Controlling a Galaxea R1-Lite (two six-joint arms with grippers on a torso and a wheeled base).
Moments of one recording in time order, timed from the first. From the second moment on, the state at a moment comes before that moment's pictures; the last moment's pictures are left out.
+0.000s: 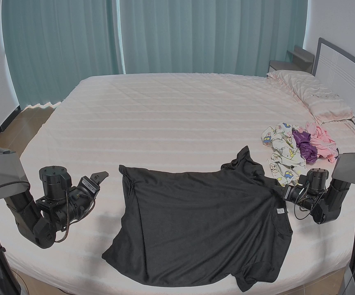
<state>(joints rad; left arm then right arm) -0.19 2.06 -0.43 -1.25 0.00 -1.03 -0.06 2.47 -0.76 -1.24 0.19 0.29</state>
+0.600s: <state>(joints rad) -0.20 2.06 -0.35 -1.25 -0.03 -1.03 -0.07 2.31 -0.50 -1.26 0.23 0.54</state>
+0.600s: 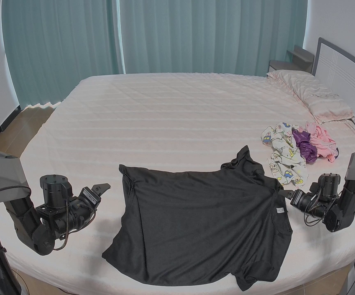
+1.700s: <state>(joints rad) -0.49 2.26 -0.41 -1.26 0.18 -0.66 0.07 2.26 -0.12 -1.55 0.16 0.73</state>
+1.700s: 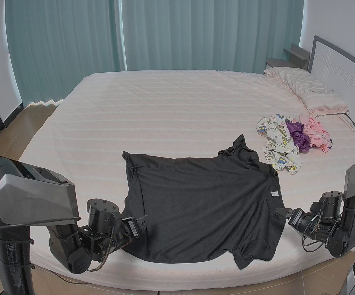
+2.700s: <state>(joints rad) -0.39 2.31 -0.51 -0.95 0.35 -0.33 0.10 2.24 -0.09 -1.55 0.13 0.73</state>
